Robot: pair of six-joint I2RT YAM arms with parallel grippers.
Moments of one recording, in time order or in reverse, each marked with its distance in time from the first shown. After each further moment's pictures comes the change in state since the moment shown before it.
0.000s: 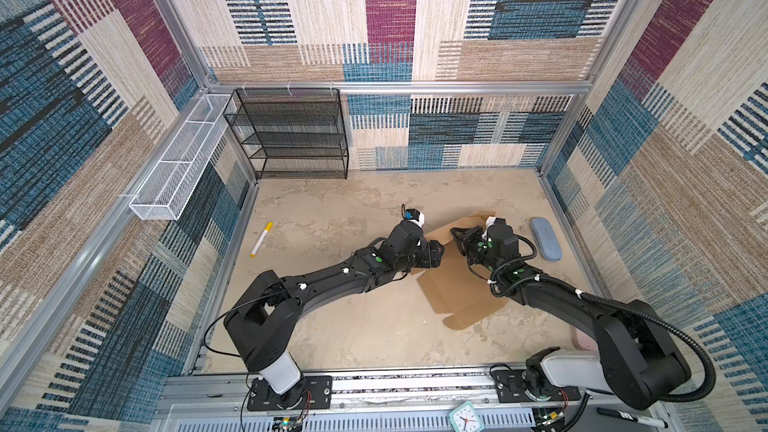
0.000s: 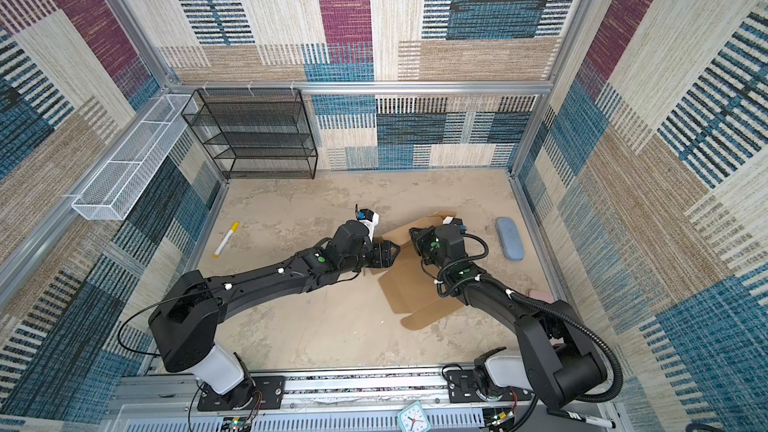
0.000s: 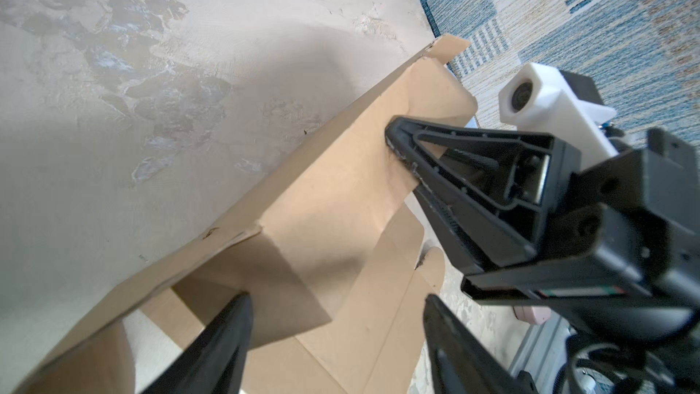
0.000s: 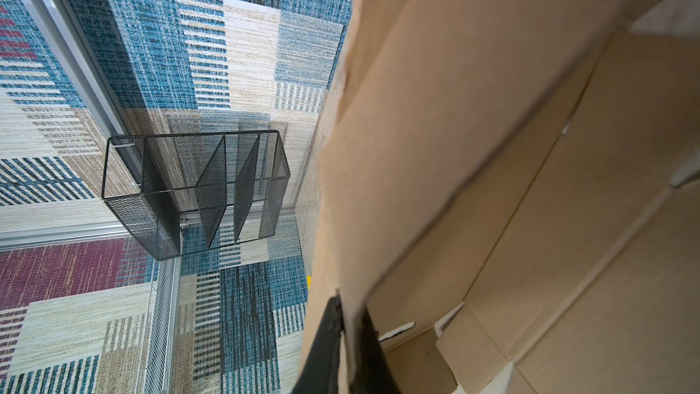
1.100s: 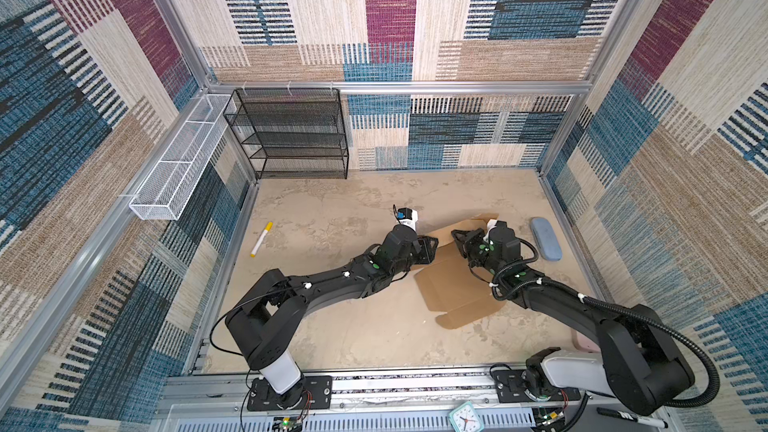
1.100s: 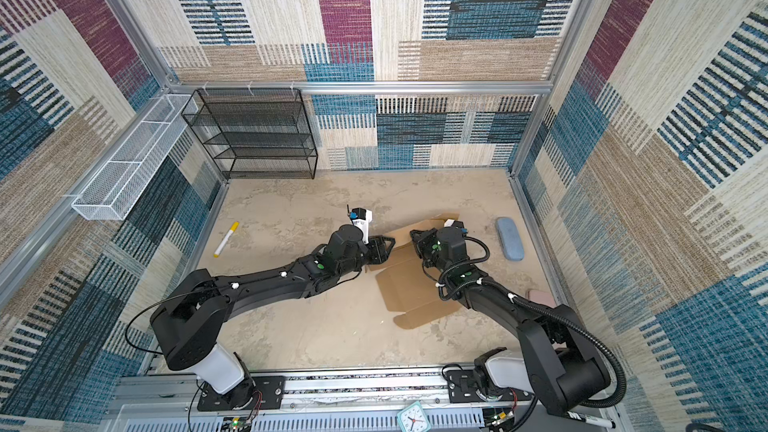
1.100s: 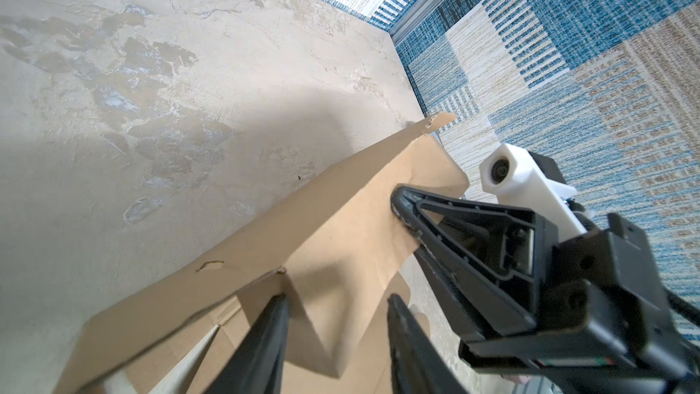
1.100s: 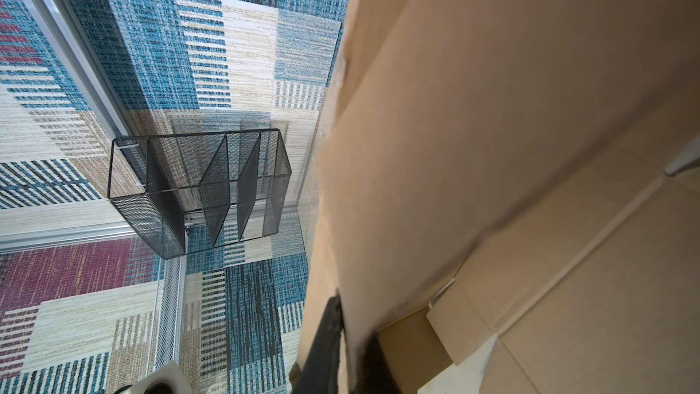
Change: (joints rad) left arm 0.011 0.011 -0.098 0.257 -0.049 -0.069; right arm 0.000 -0.029 -0.029 0.005 -0.009 0.023
